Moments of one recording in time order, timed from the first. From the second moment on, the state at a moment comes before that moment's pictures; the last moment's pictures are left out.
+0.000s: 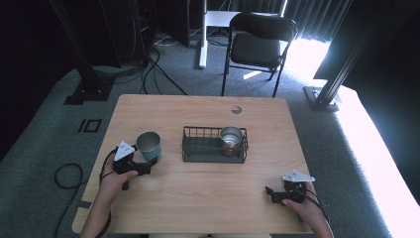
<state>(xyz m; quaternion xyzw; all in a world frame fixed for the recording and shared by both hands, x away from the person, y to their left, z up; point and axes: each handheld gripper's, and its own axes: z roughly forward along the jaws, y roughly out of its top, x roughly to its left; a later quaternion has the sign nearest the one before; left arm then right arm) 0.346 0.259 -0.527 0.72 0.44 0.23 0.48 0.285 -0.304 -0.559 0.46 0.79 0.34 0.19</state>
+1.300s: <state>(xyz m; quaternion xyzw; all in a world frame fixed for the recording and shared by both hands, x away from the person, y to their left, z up) 0.364 0.238 -0.523 0.68 0.43 0.29 0.51 0.285 -0.304 -0.560 0.46 0.79 0.34 0.19</state>
